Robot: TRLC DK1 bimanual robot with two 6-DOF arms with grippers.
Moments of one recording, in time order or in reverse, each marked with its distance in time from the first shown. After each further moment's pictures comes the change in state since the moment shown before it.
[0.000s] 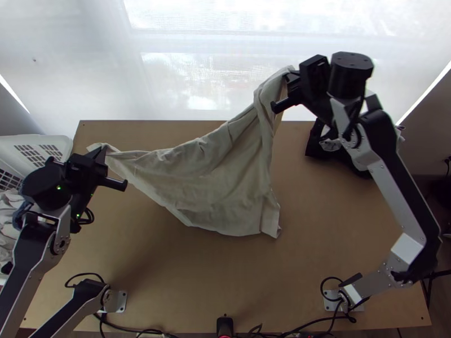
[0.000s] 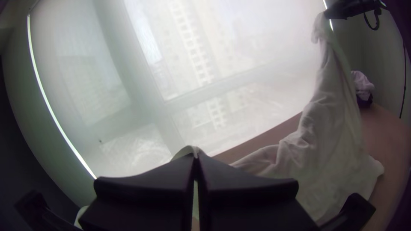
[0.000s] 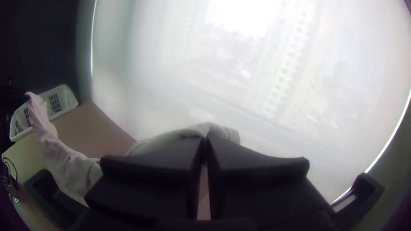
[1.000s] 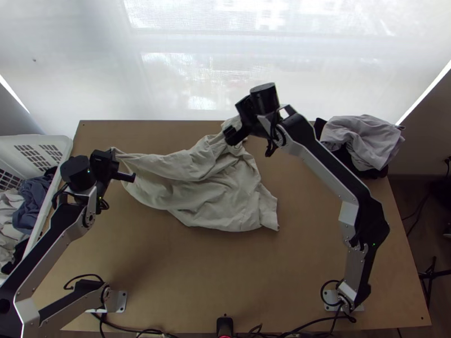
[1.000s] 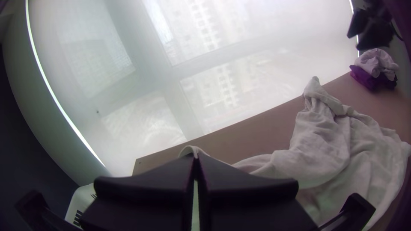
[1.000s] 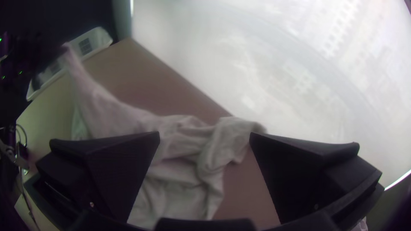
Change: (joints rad) left arm 0.119 0.294 -0.184 0.367 0.000 0.027; right arm 0.140 0.325 0.036 -0.096 -0.099 0.042
